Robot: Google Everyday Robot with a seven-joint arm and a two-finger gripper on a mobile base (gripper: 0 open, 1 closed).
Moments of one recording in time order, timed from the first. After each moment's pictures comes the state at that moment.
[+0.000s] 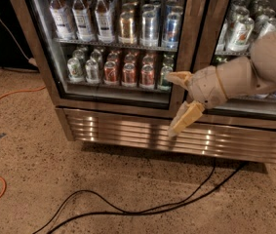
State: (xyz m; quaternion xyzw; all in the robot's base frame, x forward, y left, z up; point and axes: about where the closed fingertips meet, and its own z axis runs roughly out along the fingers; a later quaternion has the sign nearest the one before) arm 0.538 -0.088 0.833 -0.63 0.62 0.27 0.38
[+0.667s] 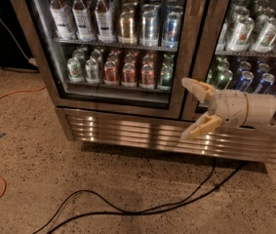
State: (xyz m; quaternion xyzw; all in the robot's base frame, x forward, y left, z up) arm 0.520 -0.121 0.844 -0.49 0.54 0.41 0.55
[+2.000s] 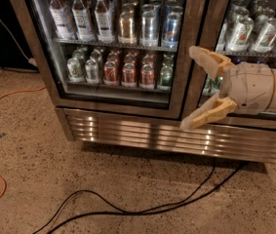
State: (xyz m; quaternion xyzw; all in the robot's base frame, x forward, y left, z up) arm 0.471 -0.106 0.956 -0.51 0.52 0.35 0.59
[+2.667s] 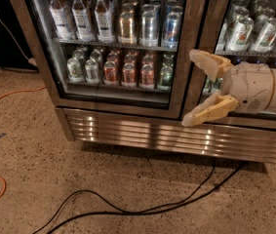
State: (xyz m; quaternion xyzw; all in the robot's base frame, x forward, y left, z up) arm 0.477 -0.109 0.953 -0.49 0.54 0.37 0.58
